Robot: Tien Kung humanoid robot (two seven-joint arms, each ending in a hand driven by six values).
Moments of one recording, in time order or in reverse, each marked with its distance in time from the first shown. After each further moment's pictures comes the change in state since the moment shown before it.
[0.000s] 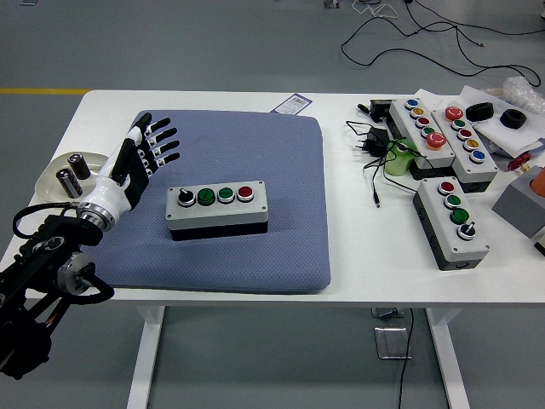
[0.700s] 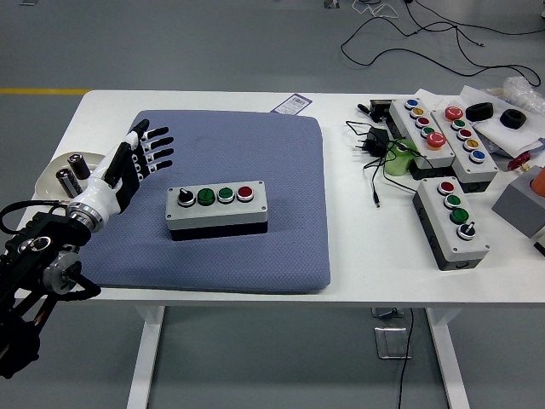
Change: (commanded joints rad) left arm 0.025 0.000 -0.093 -0.009 0.105 -0.057 0.089; right arm -0.002 0.001 -0.003 0.000 0.002 0.000 0.000
